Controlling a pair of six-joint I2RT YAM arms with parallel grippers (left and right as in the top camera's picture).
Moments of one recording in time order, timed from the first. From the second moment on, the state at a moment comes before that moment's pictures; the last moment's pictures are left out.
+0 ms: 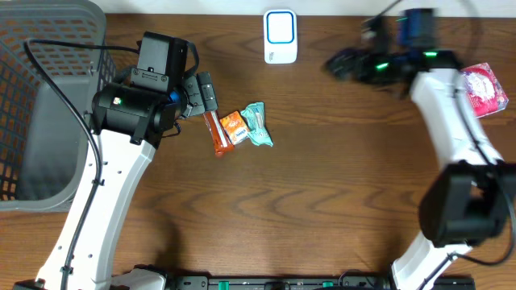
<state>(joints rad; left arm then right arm) -0.27 1.46 1.57 -1.10 -0.14 -0.46 0.07 1.92 1.63 -0.74 -0.61 0.15</state>
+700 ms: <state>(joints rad) -0.27 1.46 1.57 -1.10 -0.14 -0.46 0.57 2.02 1.63 -0.75 -0.19 0.26</state>
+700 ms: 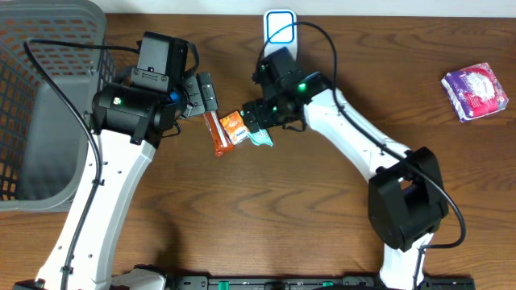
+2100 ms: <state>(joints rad) -0.27 1.46 1.57 -1.10 -0.14 -0.46 0.27 2.06 1.62 -0.90 -0.35 0.28</state>
